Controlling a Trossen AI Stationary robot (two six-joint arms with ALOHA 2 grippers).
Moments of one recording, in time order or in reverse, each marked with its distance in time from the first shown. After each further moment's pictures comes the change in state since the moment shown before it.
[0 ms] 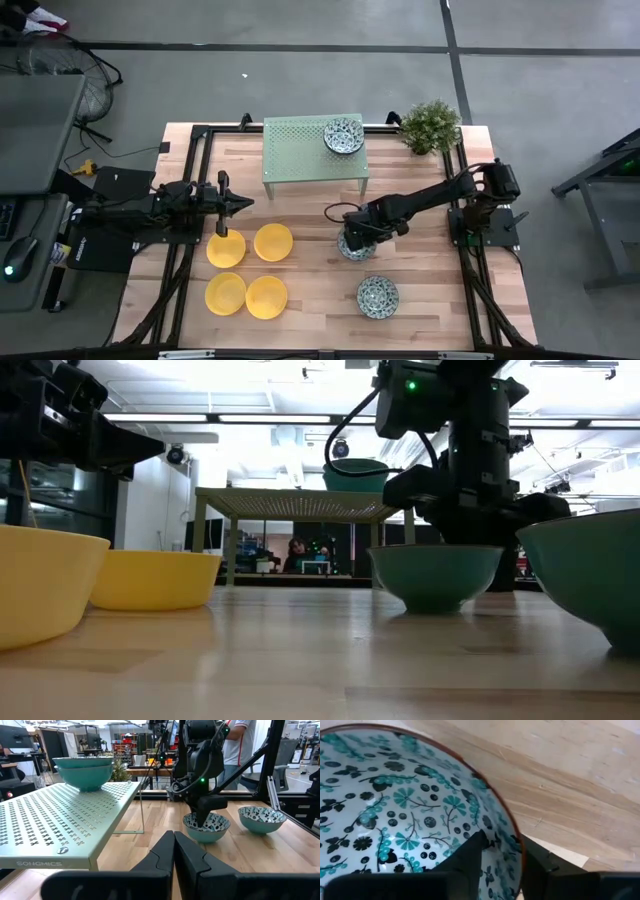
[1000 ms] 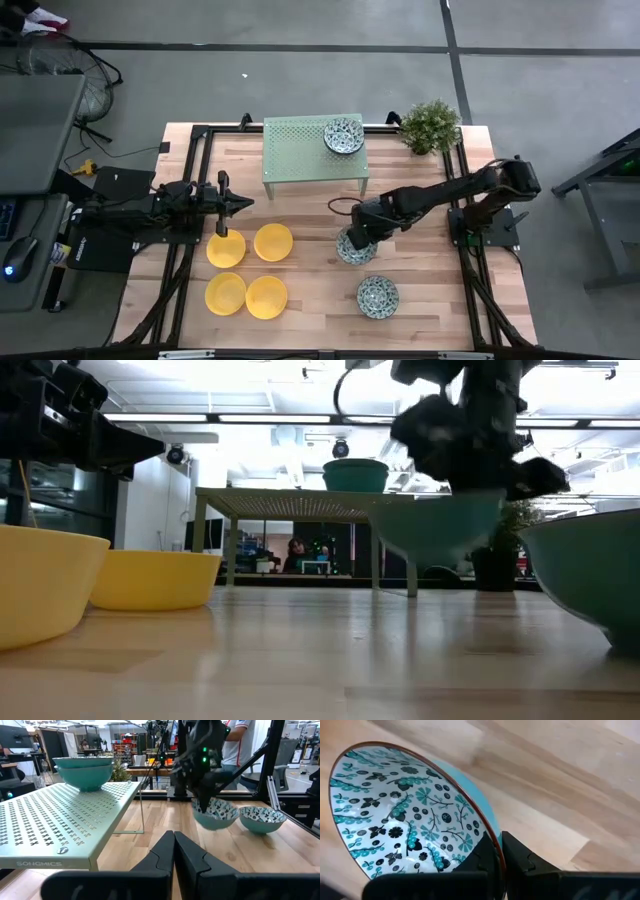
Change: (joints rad) left arm 0.000 0.000 0.000 0.000 0.000 0.000; right arm 0.000 -0.167 -0.003 0.004 -0.054 -0.084
